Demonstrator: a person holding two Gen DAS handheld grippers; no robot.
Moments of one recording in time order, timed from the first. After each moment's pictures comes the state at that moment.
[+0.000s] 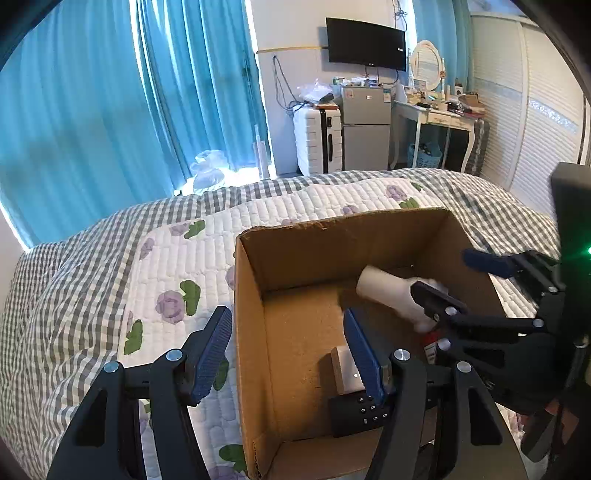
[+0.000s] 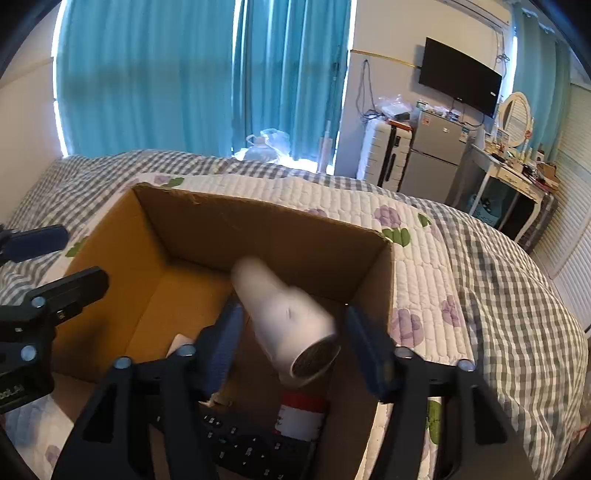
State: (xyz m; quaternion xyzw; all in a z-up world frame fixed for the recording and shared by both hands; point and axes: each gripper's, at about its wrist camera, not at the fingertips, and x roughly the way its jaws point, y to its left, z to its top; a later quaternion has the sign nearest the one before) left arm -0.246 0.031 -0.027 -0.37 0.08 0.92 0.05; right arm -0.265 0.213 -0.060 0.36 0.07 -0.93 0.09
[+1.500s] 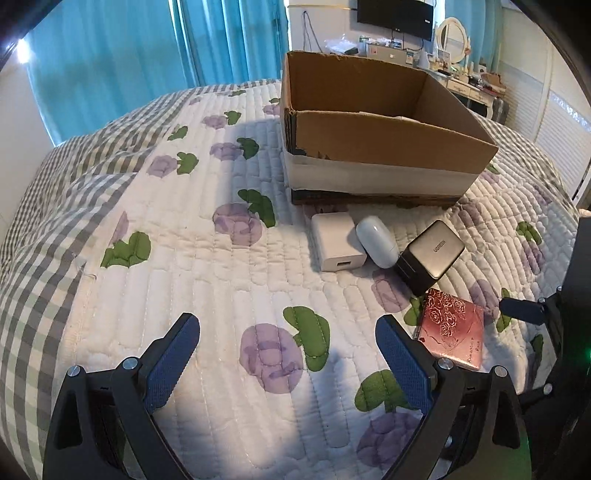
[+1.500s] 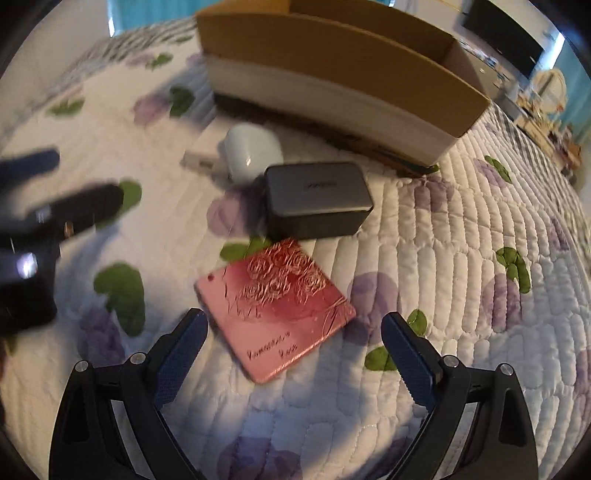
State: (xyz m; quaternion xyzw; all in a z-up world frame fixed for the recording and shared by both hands) left arm -0.056 -0.017 -0.124 -0.45 0.04 0.89 0.01; right arm -0.048 0.169 -0.170 0.52 0.15 -0.83 0.11
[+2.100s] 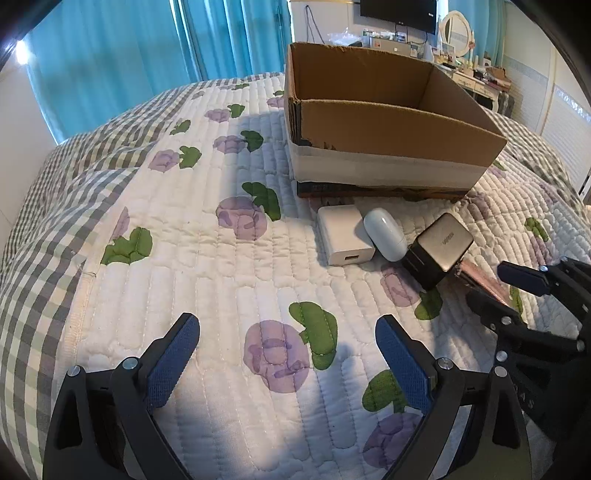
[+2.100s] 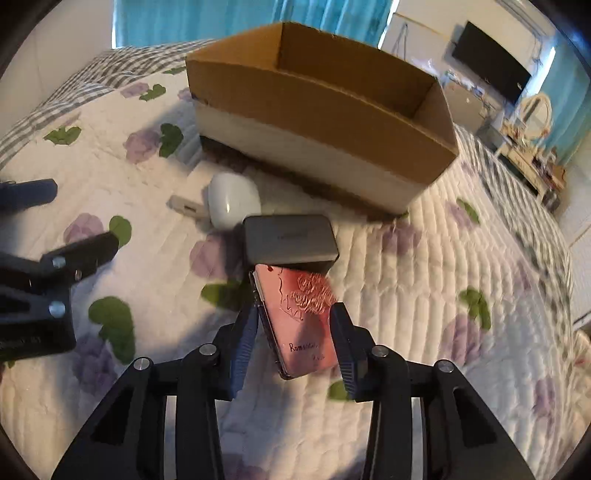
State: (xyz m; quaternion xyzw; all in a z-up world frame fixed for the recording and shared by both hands) left arm -0.060 -0.015 -0.131 -0.46 0.05 0.88 -0.01; right arm -0.053 0.186 -0.146 0.46 0.16 -0.87 0.10
